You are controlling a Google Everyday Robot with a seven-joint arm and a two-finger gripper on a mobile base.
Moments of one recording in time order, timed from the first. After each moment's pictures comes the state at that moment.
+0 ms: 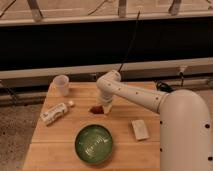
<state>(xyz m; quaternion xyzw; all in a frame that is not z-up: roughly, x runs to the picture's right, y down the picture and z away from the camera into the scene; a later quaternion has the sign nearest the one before) -0.006 0.121 0.910 -0.29 -0.14 -0.21 0.92</state>
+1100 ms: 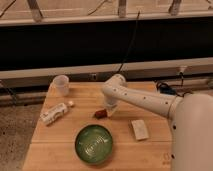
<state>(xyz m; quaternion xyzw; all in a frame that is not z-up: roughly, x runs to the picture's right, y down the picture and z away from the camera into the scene) 0.031 0.144 0.887 -0.29 -0.12 -0.17 0.93</state>
